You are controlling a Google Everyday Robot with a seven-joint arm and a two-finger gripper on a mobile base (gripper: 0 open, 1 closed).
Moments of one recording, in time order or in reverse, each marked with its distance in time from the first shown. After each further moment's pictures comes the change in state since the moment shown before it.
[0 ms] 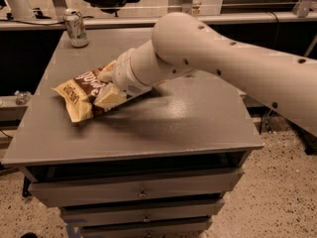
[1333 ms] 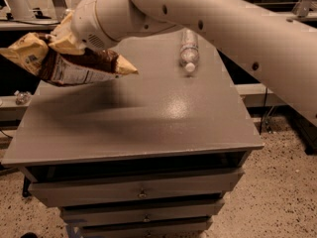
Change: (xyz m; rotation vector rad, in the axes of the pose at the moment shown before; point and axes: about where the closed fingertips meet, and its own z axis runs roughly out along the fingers) arm -0.138 -0.051 -0.019 0.054 -0.248 0.002
